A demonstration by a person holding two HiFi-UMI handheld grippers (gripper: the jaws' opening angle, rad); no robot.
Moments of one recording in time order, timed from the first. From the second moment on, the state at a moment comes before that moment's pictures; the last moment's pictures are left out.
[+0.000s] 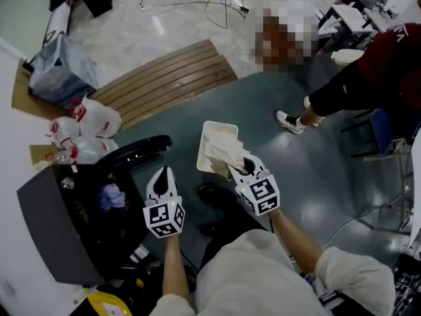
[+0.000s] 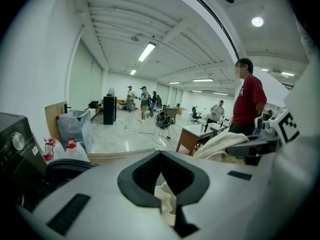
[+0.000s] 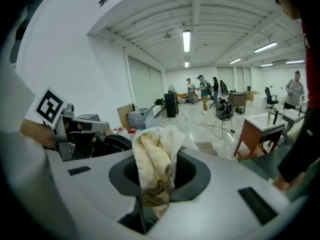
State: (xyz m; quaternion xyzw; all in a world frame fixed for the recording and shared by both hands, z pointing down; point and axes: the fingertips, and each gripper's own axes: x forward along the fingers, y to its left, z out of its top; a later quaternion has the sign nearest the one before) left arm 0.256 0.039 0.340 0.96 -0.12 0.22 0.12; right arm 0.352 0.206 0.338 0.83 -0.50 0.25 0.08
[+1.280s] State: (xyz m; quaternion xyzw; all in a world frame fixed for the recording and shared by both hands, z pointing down) left arm 0.267 0.007 0.728 0.92 -0.13 0.30 0.20; right arm 0.425 0.191 0.876 0.79 -0.40 0.44 0.14
